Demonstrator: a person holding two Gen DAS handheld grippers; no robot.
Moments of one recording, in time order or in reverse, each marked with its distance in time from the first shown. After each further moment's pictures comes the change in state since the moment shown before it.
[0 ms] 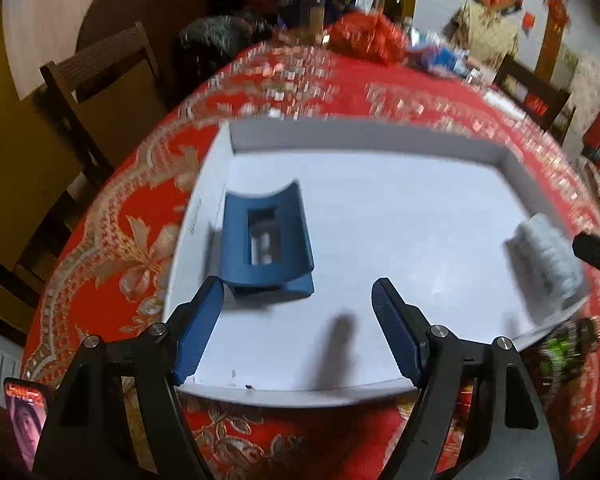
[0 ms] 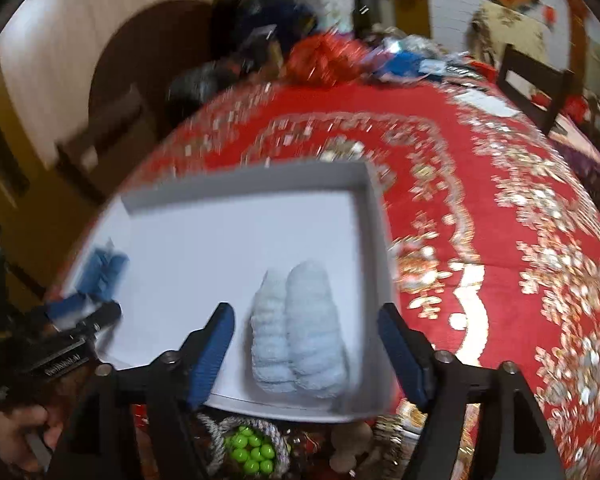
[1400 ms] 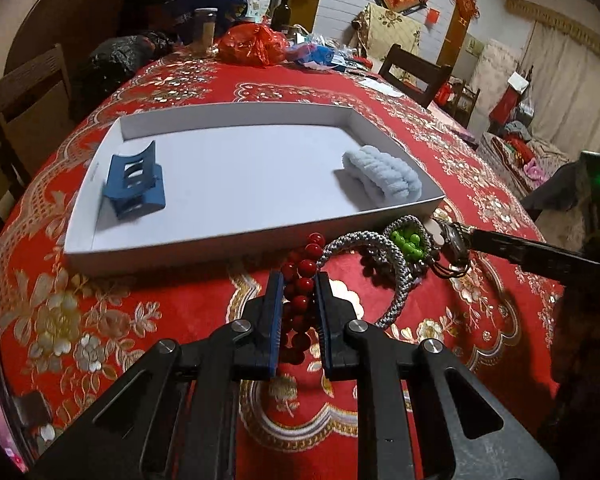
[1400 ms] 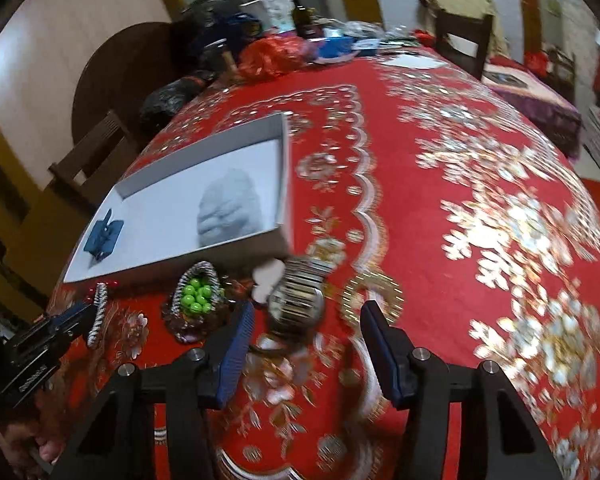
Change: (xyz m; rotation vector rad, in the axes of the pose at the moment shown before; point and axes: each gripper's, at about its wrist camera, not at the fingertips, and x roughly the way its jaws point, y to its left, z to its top) left arm -0.068 -0.043 -0.071 0.130 -0.014 -0.332; right arm -0.047 -0.039 -0.089 0.104 0.035 -0.026
